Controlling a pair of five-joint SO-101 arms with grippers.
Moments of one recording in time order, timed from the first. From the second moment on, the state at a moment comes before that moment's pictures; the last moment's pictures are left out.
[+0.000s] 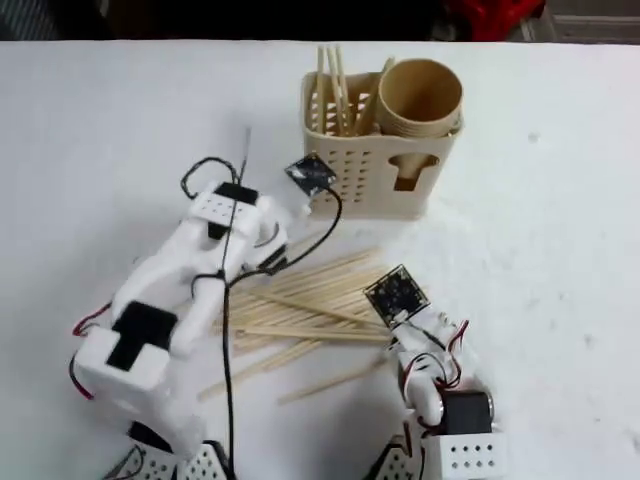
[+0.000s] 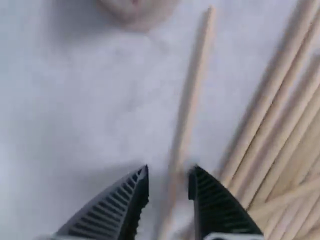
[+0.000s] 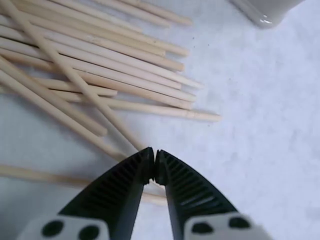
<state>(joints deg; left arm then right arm) 12.0 13.9 20.9 57.3 -29.3 -5.8 -102.7 96.4 68.9 35.2</state>
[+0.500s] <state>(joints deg) 11.5 24.0 6.9 66.0 -29.2 -5.8 -102.7 96.4 68.9 35.2</state>
